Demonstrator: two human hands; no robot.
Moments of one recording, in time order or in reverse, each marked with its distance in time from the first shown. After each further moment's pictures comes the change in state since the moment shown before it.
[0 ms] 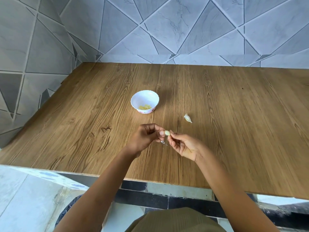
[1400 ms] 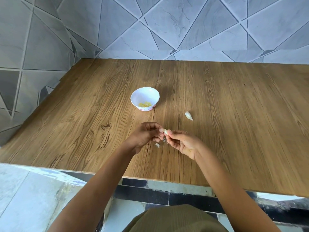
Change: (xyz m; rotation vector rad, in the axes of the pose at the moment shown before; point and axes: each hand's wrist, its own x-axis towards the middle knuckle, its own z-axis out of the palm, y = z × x) left_hand 0.008 0.003 -0.006 -0.096 -0.081 -0.185; right_hand 0.006 0.004 -0.002 -0.264 -0.010 -0.095
